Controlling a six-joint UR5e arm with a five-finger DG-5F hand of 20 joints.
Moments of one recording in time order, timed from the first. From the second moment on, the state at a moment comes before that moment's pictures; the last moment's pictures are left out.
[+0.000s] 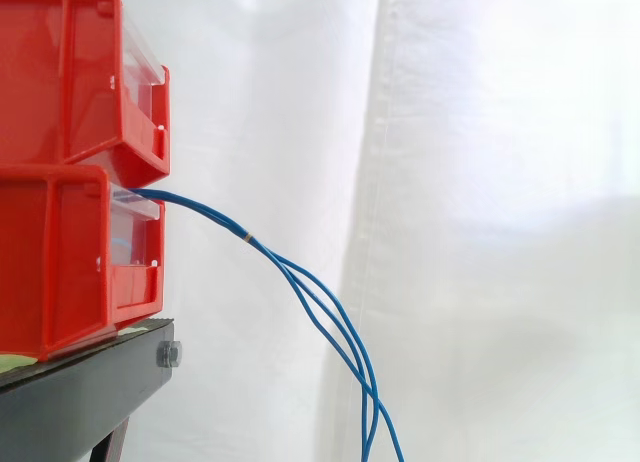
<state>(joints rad) 0.05 -1.68 -1.73 -3.01 -1.49 -0.09</state>
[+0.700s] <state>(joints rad) 0.05 -1.68 -1.73 -3.01 -1.49 -0.09</state>
